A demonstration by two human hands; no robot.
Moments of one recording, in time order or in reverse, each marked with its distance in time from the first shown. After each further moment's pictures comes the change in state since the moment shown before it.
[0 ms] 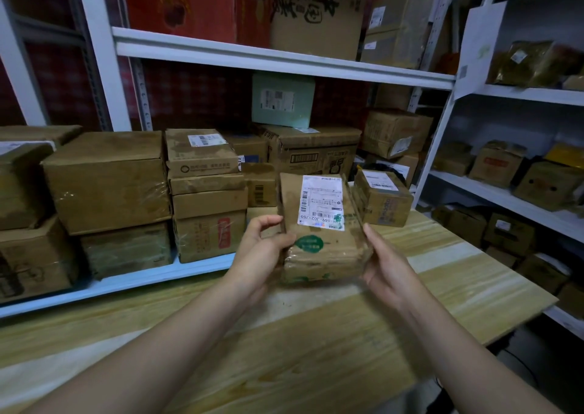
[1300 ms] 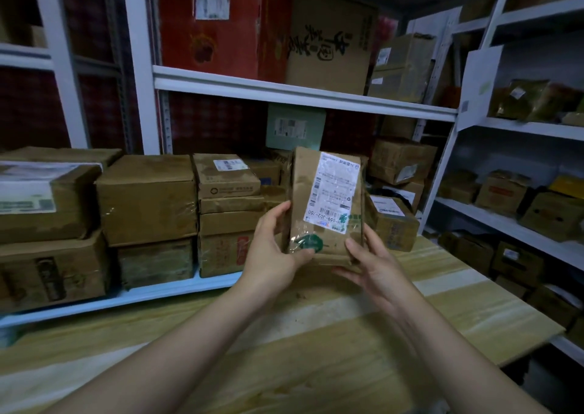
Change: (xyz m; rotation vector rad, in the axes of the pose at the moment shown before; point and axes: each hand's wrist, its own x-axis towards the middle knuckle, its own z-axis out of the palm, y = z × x) left_hand -0.028 0.028 -0.011 0.355 -0.023 0.394; right_hand -0.006 -0.010 0.040 -0.190 -0.087 -0.136
